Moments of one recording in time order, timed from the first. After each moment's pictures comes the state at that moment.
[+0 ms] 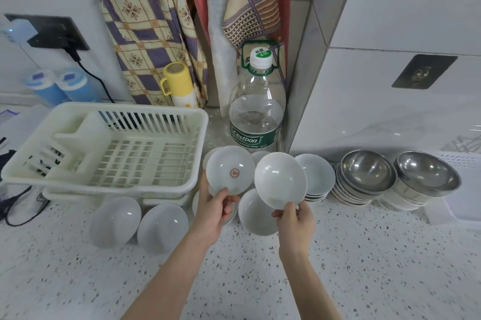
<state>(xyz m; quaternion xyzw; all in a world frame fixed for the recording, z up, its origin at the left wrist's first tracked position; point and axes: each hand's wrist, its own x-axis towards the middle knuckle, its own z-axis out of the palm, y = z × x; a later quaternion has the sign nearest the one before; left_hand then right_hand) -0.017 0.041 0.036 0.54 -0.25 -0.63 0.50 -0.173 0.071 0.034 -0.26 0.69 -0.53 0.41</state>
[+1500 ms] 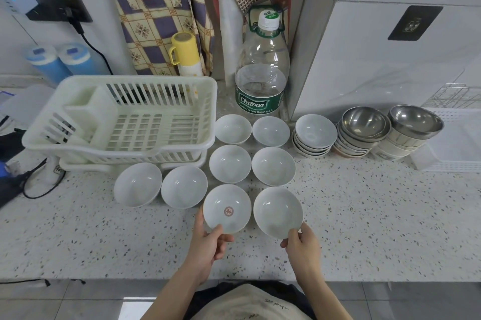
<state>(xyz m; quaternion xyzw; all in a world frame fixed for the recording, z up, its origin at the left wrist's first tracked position) 0.054 0.193 -0.035 0.61 -0.27 -0.65 0.37 -0.158 0.216 -0.030 -0.35 0.77 -0.34 0.42</state>
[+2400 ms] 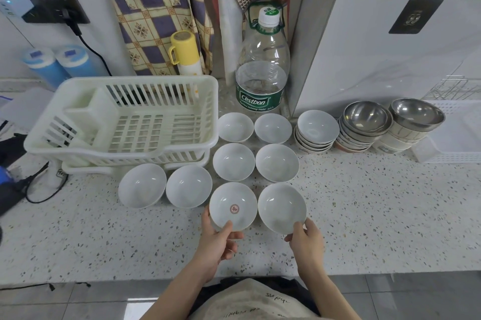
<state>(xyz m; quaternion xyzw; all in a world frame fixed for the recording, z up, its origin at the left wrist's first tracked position) 0.055 0.191 -0.029 0.61 -0.28 -0.67 0.32 -0.144 0.210 -0.032 -0.24 0.78 -0.38 0.43</state>
